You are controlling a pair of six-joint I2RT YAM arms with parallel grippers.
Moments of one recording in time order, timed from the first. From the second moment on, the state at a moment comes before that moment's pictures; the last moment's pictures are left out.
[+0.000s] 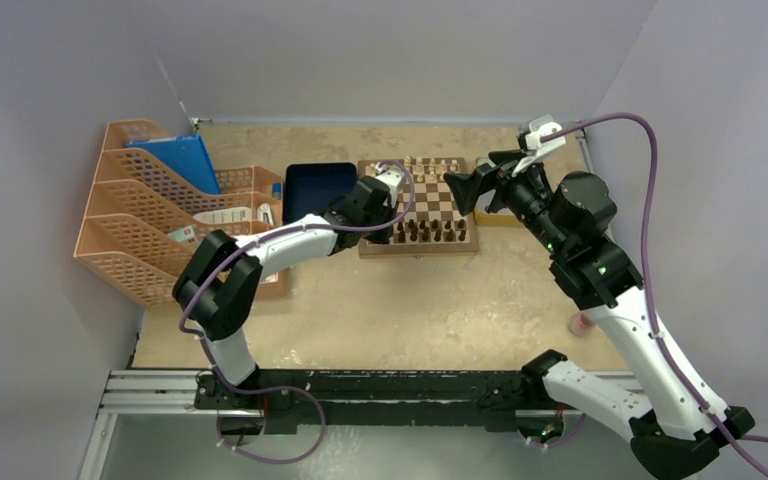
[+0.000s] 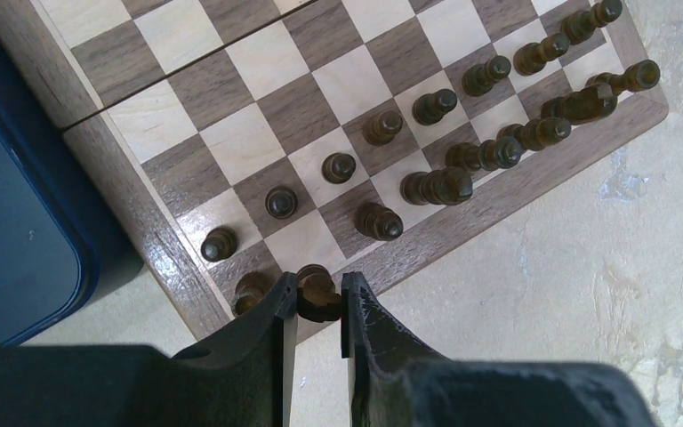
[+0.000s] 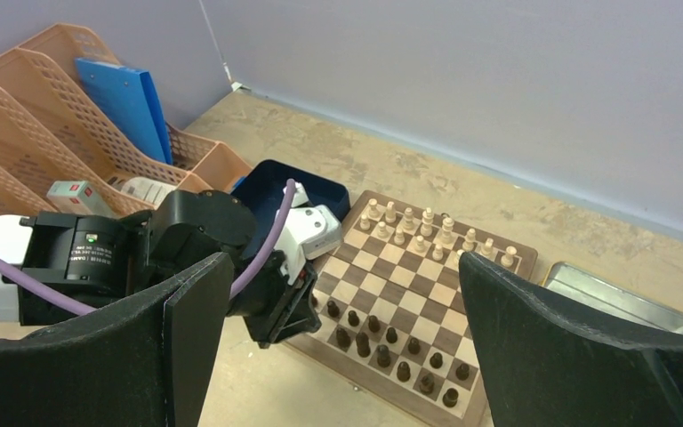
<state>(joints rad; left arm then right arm) -0.70 1.76 1.18 -0.16 -0.07 -0.26 0.52 0.92 1.19 -0.27 -0.05 0.11</state>
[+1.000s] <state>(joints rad) -0.71 1.82 1.18 -0.12 -0.07 -0.23 0.52 0.92 1.19 -0.28 -0.01 0.09</state>
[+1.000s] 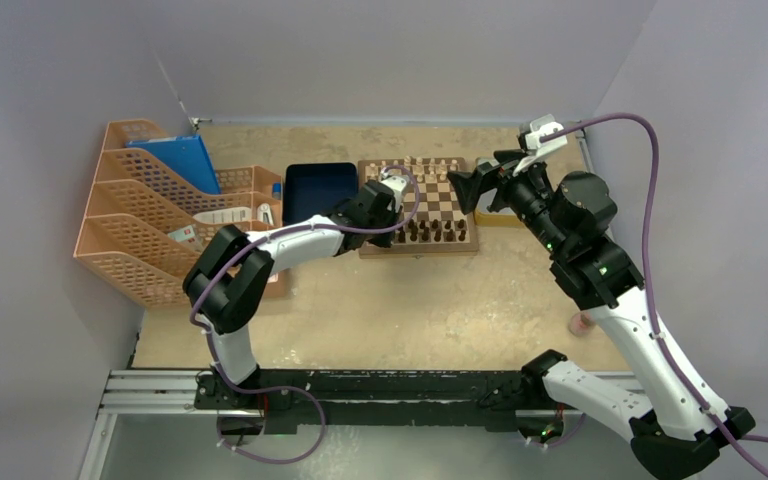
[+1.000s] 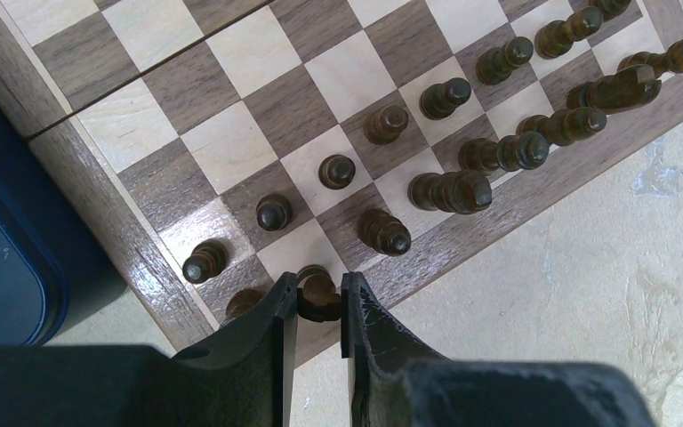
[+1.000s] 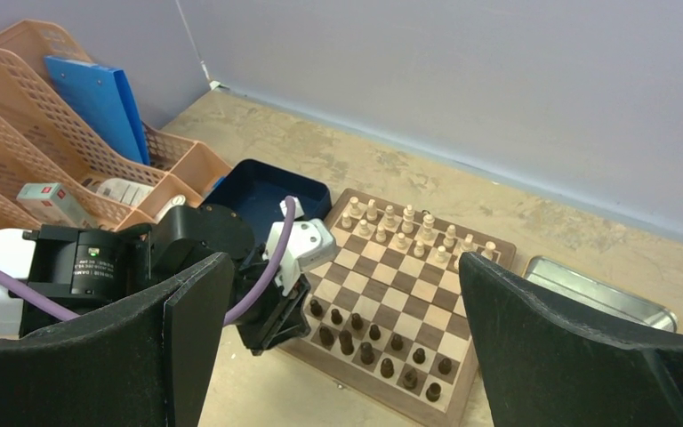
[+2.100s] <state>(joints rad) -0.72 1.85 1.23 -0.13 -0.10 -0.22 0.52 0.92 1.19 -0.30 0.01 0.08</state>
